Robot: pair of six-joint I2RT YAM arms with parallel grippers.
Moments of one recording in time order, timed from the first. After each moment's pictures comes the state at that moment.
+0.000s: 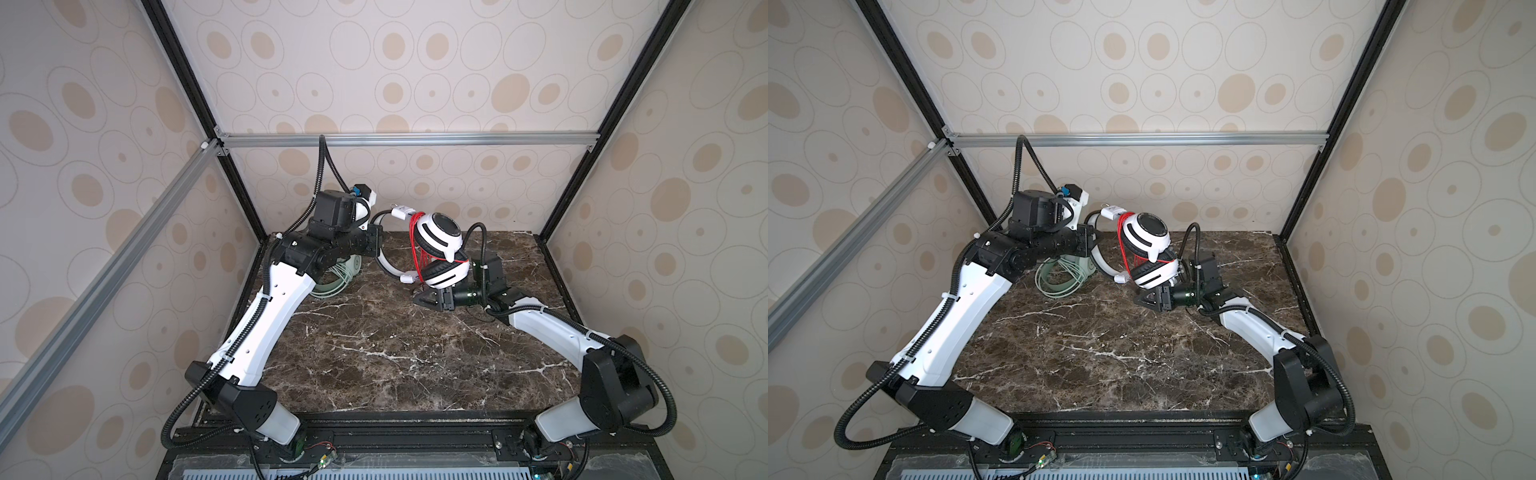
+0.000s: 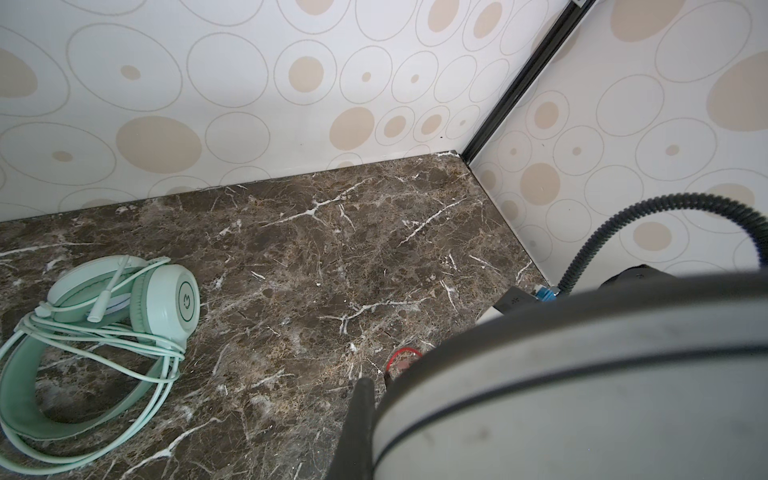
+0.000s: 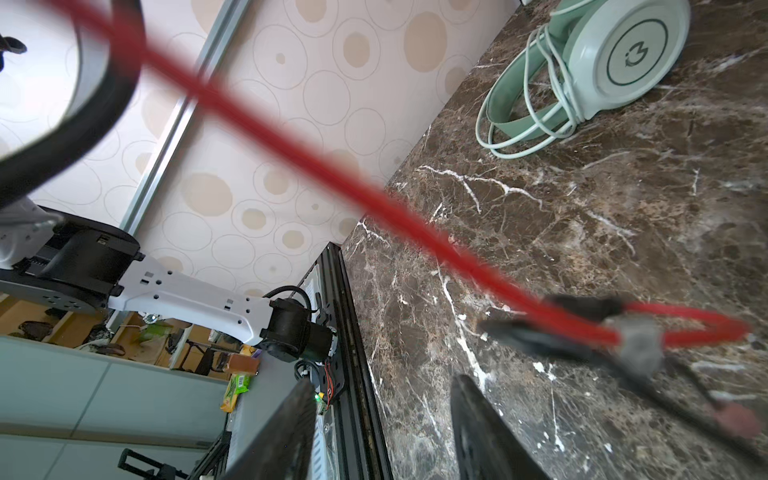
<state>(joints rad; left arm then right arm) -0.48 1.53 1.85 -0.84 0.19 -0.28 0.41 1.50 1.01 -0.04 -1.02 0.40</state>
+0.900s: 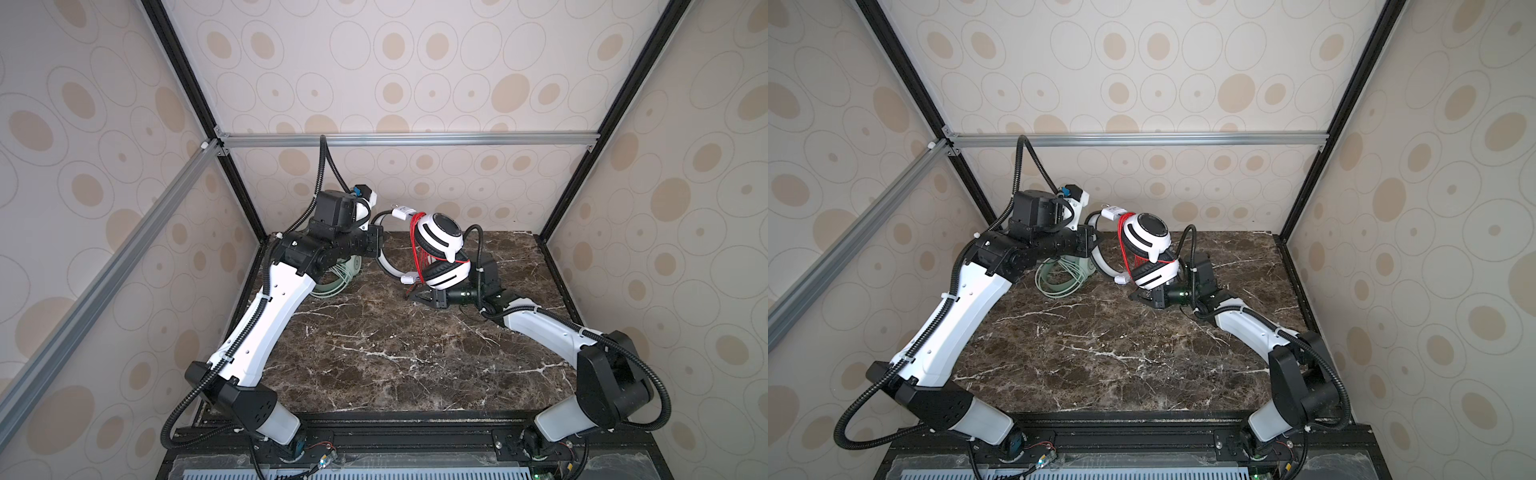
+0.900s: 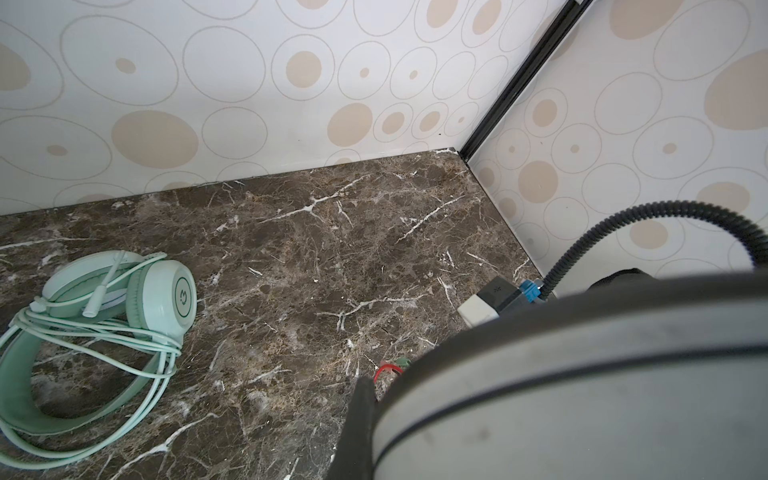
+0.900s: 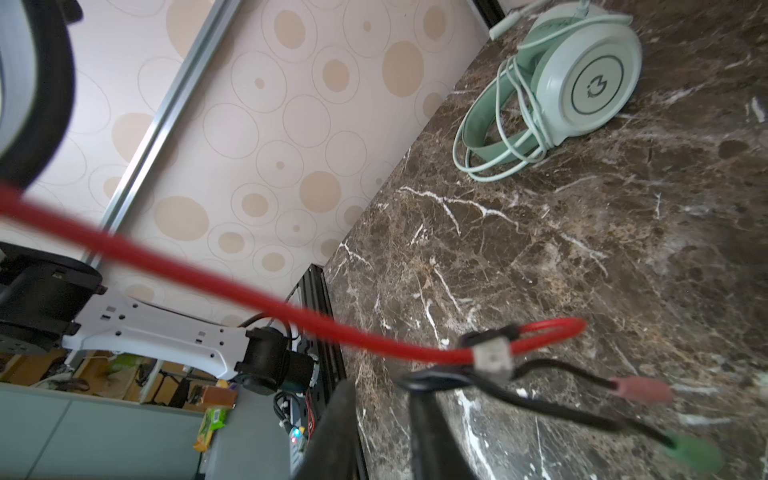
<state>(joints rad) -0.48 1.53 1.87 -0.86 0.19 -0.29 0.45 1.52 1.01 0.08 -0.91 0.46</state>
